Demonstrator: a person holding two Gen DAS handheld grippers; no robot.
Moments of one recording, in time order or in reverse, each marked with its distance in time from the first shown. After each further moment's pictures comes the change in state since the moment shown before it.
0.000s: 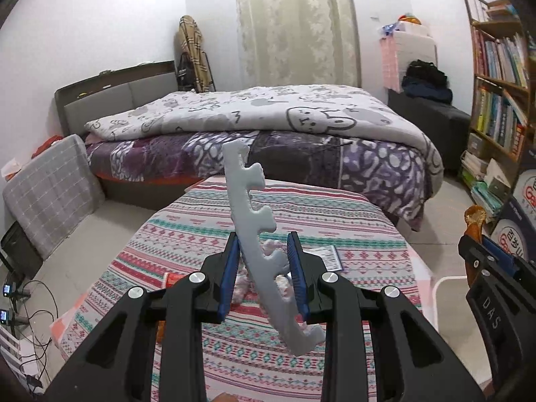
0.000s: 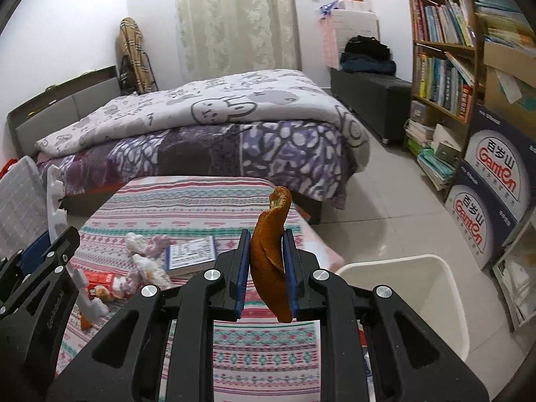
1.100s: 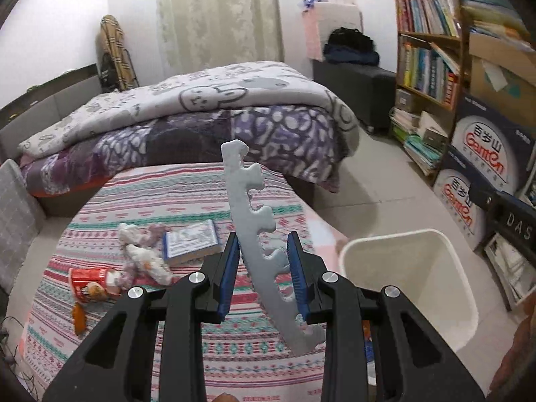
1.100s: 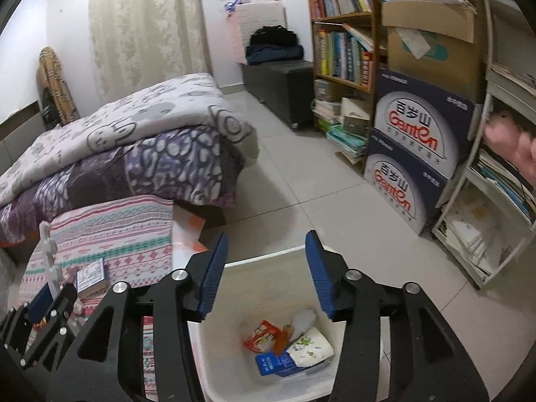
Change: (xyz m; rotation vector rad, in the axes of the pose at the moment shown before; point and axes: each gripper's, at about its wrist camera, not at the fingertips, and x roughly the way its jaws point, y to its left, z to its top) left arm 0.000 -0.126 -0.028 0.166 0.083 -0.269; right arm -0.014 -0.145 -0.007 0.216 0.007 -0.286
